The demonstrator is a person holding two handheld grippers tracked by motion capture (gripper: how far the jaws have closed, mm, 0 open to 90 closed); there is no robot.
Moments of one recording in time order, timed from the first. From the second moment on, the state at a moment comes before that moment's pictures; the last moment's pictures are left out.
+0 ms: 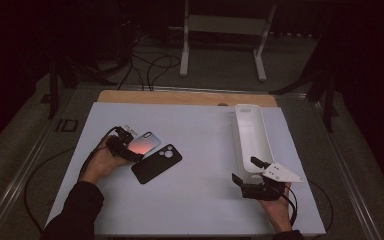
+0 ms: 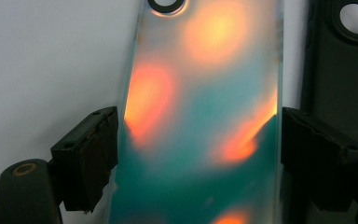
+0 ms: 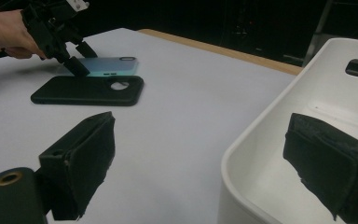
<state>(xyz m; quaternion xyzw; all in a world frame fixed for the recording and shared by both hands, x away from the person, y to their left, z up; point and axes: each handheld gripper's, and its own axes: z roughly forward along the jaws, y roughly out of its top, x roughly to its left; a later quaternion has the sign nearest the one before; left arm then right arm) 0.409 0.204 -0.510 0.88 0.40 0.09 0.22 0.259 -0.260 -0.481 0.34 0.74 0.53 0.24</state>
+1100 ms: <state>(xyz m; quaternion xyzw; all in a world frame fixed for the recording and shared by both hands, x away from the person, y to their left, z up) 0.373 0.215 -0.464 0.83 0.41 0.18 0.32 0.260 -0.261 -0.481 0.35 0.73 0.53 0.24</state>
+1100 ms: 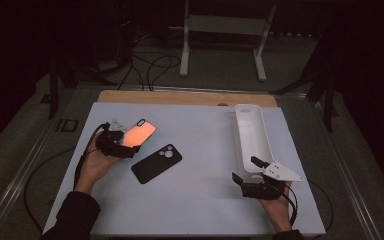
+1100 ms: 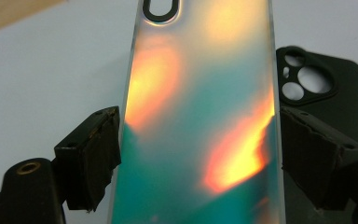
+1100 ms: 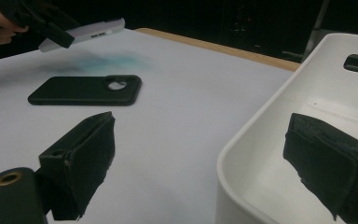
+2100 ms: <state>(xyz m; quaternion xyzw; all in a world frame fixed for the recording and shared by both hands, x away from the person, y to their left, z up) 0.312 0.200 -0.457 0.81 0.38 0.23 0.39 0.261 -0.259 -0.481 0.35 0.73 0.53 0.23</state>
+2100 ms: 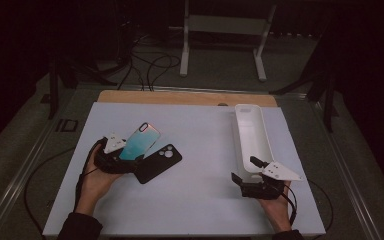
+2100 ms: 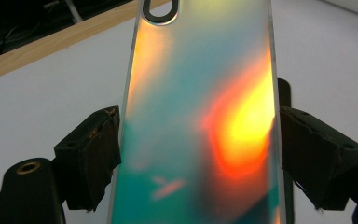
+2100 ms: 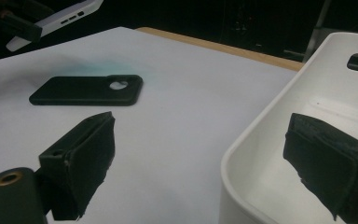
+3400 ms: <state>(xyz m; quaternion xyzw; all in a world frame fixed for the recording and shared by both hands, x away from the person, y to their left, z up) 0.278 0.161 -0.435 0.81 0.30 0.25 0.43 0.284 -0.214 -0.445 0.32 0.75 0.55 0.19</state>
